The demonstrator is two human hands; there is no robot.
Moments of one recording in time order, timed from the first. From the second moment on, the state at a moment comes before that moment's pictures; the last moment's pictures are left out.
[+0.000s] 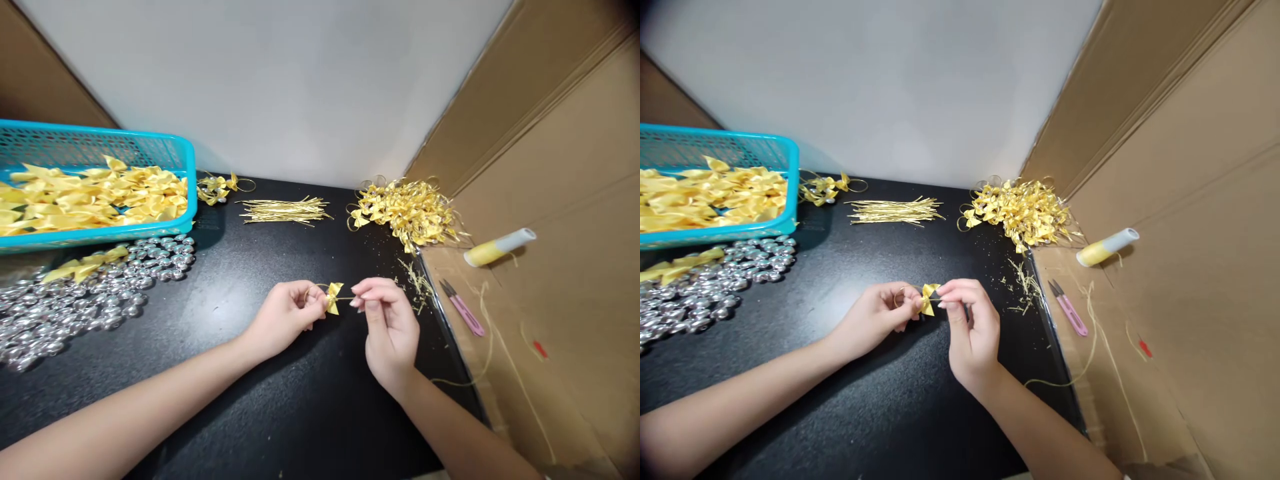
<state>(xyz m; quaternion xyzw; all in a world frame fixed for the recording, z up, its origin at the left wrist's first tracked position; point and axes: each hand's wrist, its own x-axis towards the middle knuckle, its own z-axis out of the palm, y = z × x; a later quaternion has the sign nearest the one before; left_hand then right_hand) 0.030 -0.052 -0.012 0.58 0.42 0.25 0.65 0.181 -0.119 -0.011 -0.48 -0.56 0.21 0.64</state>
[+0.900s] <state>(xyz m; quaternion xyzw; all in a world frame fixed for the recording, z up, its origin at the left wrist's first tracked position) 0.032 -0.051 -0.014 0.52 0.42 0.26 0.69 0.179 -0.117 -0.001 -0.46 -0.45 0.36 0.67</state>
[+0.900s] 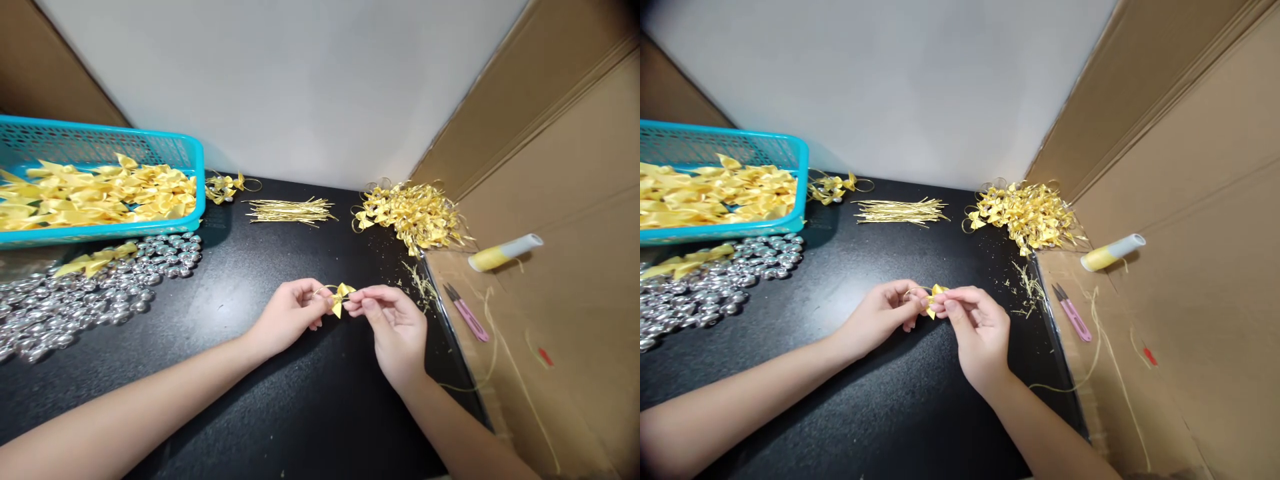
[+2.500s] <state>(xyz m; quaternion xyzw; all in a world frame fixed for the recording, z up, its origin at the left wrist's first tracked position) 0.030 -0.056 -0.017 0.48 0.33 0.26 0.77 0.187 -0.123 -0.008 -0.51 -0.54 0.32 0.59</state>
